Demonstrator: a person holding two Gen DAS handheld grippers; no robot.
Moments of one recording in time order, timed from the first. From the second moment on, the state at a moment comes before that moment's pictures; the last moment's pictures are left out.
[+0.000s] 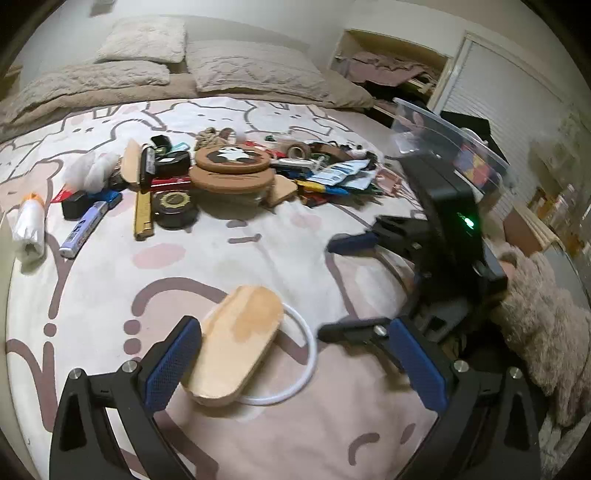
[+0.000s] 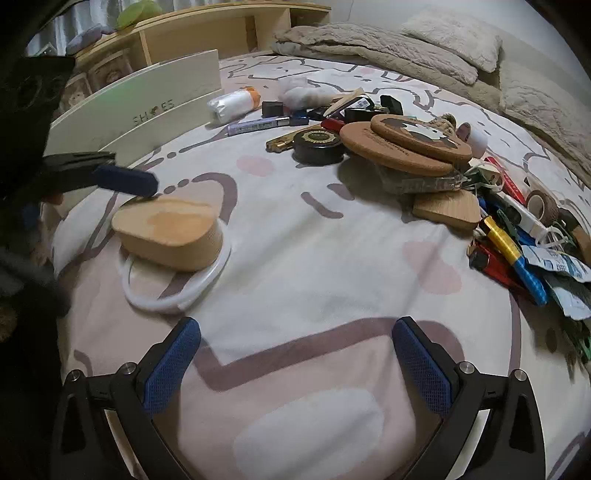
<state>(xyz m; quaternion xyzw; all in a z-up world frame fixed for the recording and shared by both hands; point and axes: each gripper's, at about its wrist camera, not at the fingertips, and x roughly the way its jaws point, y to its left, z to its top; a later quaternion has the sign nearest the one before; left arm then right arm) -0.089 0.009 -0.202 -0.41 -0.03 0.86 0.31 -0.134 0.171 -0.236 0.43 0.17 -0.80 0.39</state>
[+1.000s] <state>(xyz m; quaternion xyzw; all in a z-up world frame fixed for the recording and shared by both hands) -0.103 -0.026 -0.205 -0.41 -0.05 0.89 0.21 -0.080 0.113 -0.232 0.38 0.22 -0.78 0.44</state>
